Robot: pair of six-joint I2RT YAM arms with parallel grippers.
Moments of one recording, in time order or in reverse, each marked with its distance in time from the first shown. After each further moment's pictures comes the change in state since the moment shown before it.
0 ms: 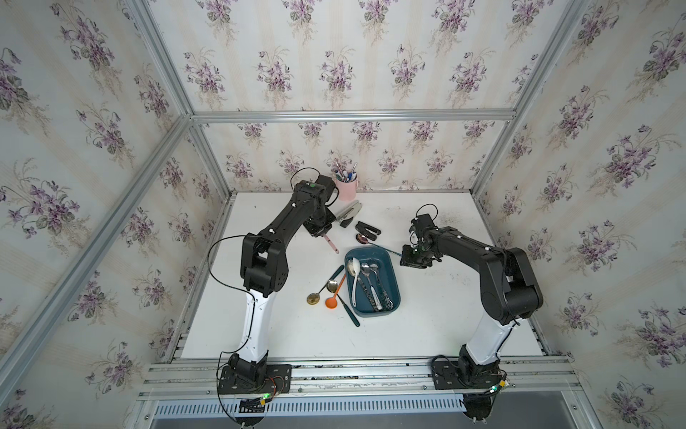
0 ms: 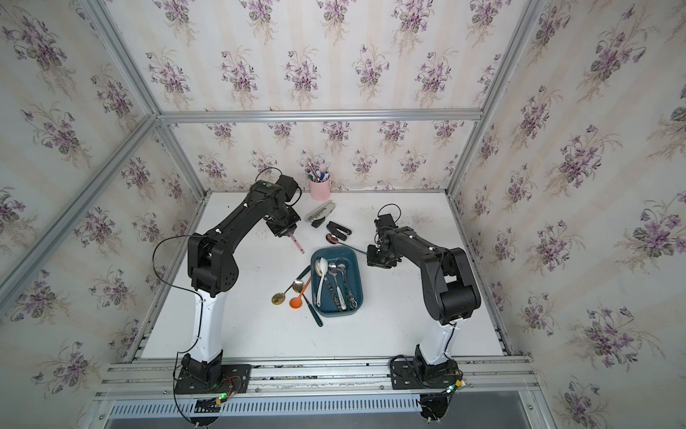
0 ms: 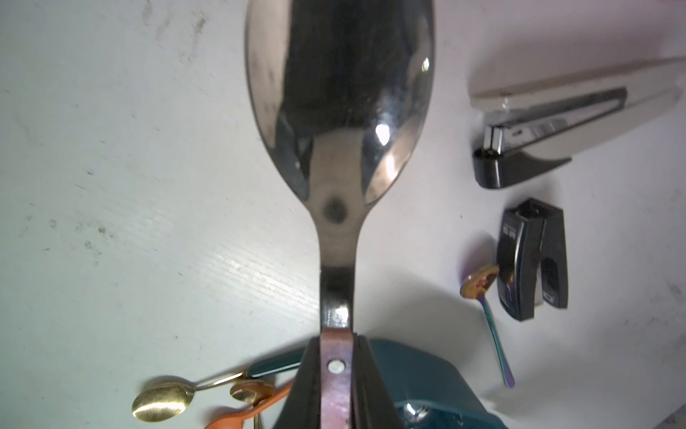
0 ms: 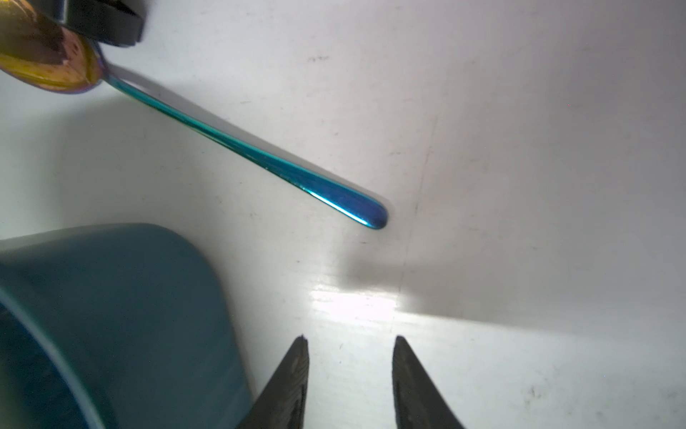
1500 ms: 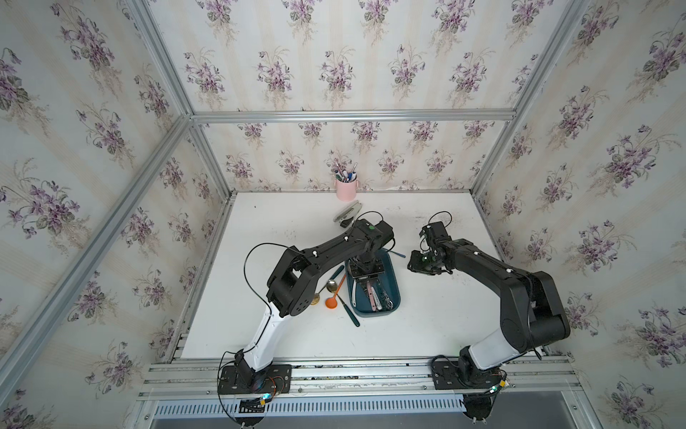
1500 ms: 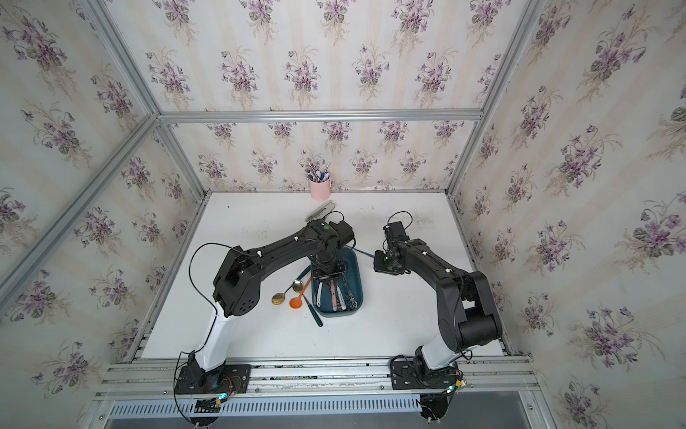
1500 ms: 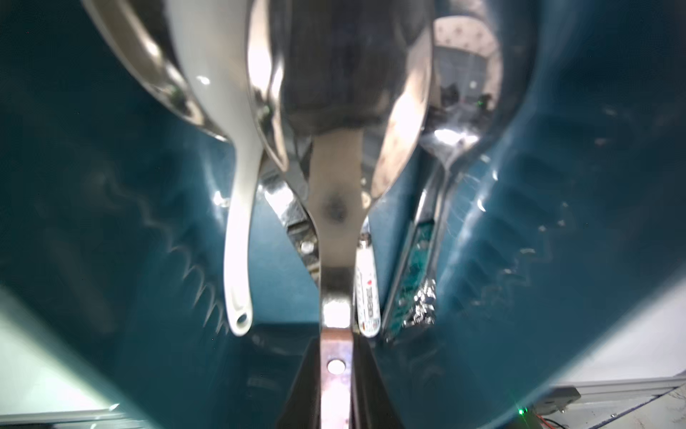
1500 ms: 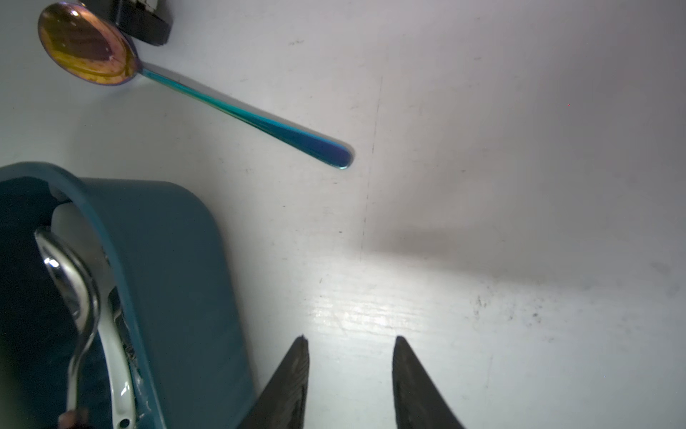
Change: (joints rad) left arm -0.415 0.024 -0.216 0.030 0.191 0.038; right arm -0.022 -0.225 -0.193 0.069 0.016 0.026
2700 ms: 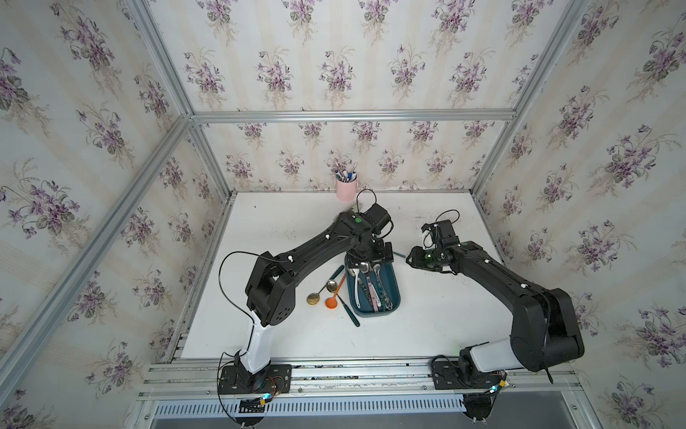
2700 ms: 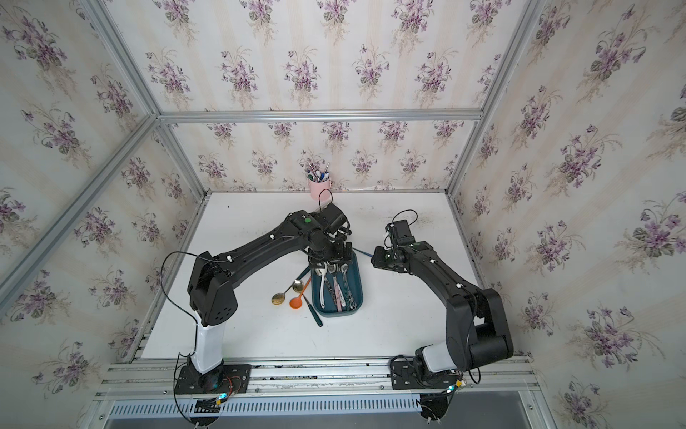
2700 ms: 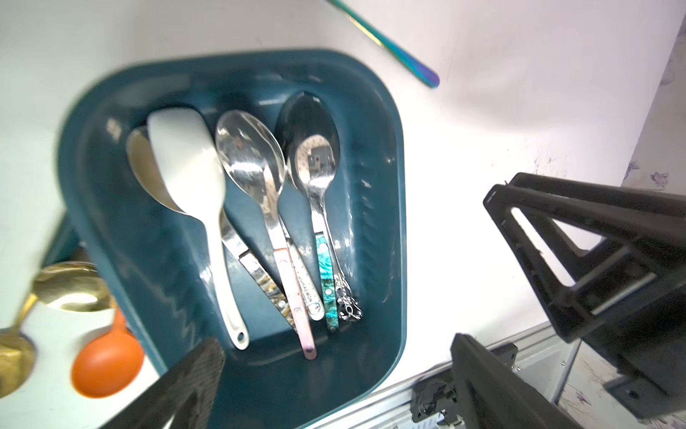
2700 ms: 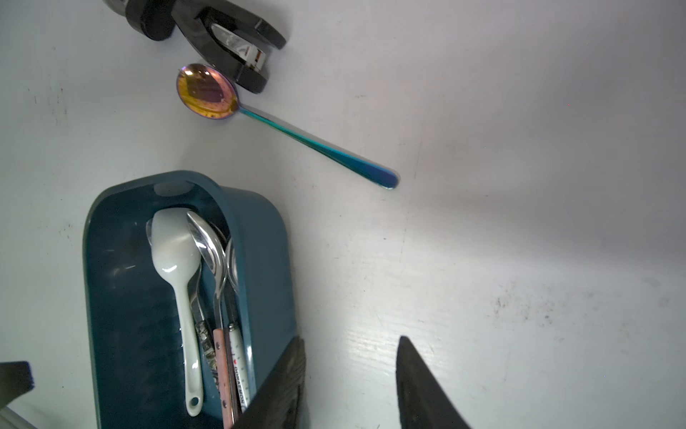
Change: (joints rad) left arm 0.030 -0.235 -0.055 0.184 -0.082 0.172; right arm 0.000 -0.116 0.002 0.032 -0.055 -0.004
